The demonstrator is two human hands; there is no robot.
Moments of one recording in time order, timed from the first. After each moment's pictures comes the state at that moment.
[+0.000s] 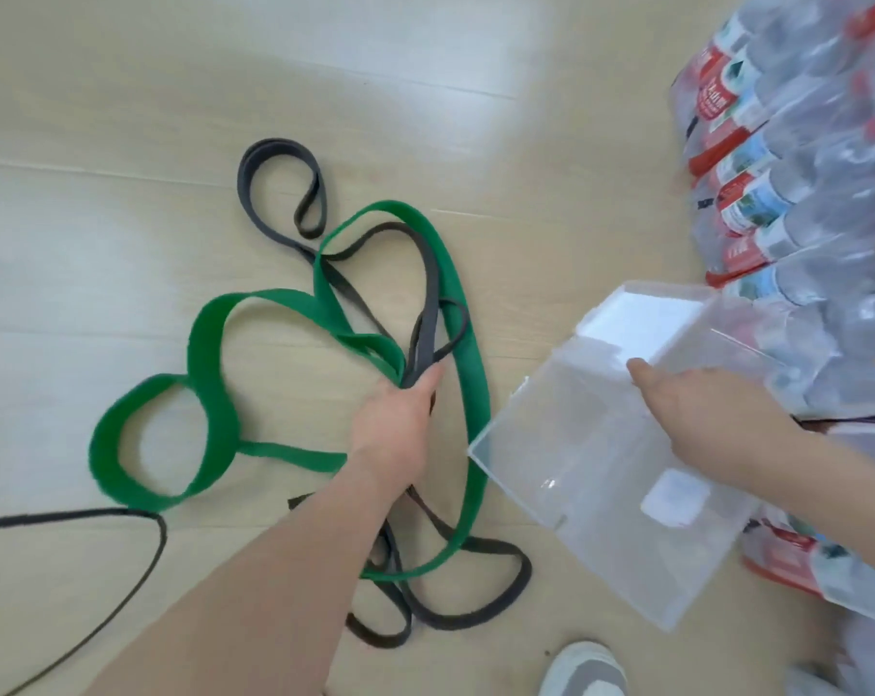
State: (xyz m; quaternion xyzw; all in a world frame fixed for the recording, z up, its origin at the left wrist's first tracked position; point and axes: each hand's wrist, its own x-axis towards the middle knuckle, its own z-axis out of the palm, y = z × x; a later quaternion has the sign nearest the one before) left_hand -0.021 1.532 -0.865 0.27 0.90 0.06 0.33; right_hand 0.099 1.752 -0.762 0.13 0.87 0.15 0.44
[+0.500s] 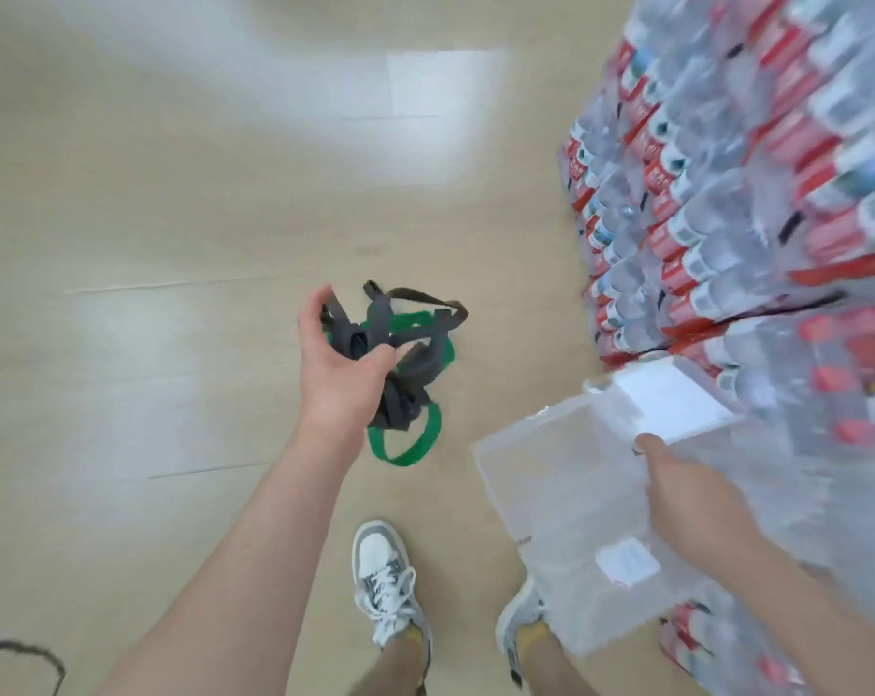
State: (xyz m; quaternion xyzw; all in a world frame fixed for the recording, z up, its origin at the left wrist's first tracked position) left_hand -0.017 1.462 -0.474 -0.07 0.76 0.58 0.28; right_hand 0.242 1.636 -0.479 0.37 0.86 -0.06 0.34
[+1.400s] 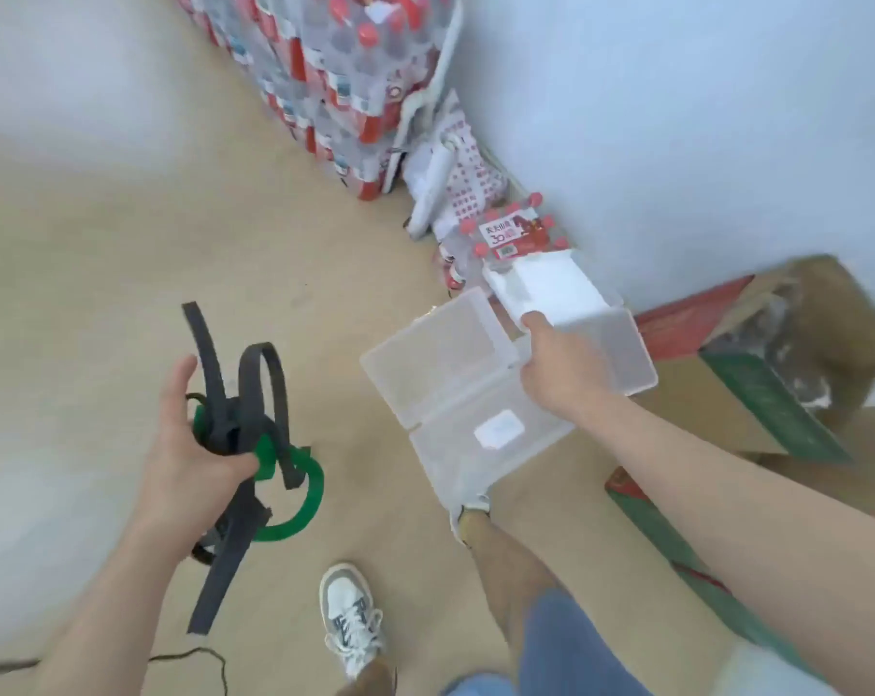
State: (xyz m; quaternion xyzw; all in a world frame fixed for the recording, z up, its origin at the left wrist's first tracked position) left_hand 0.350 1.178 -0.361 0.24 0.78 0.33 0.48; right_hand 0.648 1.339 -0.364 0.64 0.73 -0.18 0.17
